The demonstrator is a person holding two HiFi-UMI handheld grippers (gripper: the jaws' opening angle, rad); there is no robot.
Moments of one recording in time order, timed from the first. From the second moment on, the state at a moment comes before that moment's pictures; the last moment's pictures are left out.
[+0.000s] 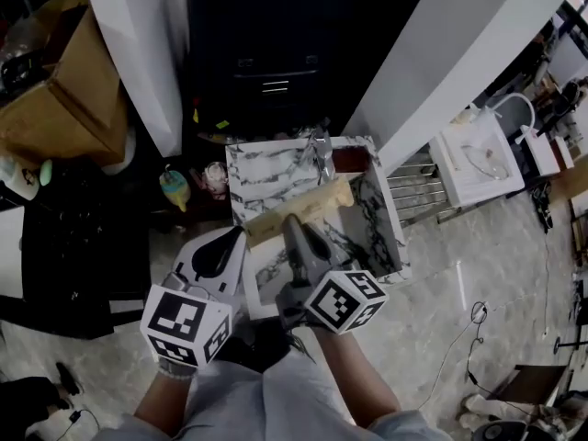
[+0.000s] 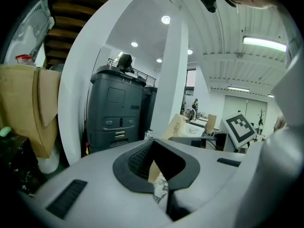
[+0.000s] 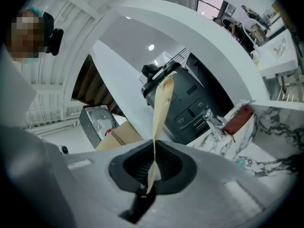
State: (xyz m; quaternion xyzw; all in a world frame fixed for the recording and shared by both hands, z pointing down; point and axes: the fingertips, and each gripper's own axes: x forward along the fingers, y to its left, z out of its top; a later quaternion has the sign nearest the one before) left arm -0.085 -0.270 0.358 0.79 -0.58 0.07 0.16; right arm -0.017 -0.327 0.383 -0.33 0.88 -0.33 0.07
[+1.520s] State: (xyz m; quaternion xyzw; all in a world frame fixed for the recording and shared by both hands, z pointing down) left arm -0.090 -0.342 0.388 0.70 -0.68 0.12 0.18; right arm -0.098 -0.480 0.564 -0.27 0.74 -0.61 0.08
